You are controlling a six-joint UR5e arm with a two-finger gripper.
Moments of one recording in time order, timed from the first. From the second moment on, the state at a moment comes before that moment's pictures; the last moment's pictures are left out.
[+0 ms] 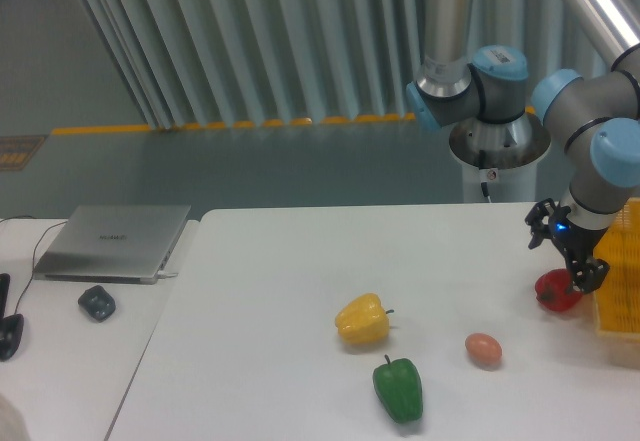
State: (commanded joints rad) arm 2.54 -1.84 -1.69 -1.41 1.43 1.43
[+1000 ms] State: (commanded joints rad) arm 2.54 -1.88 -1.69 -1.38 1.43 1.44
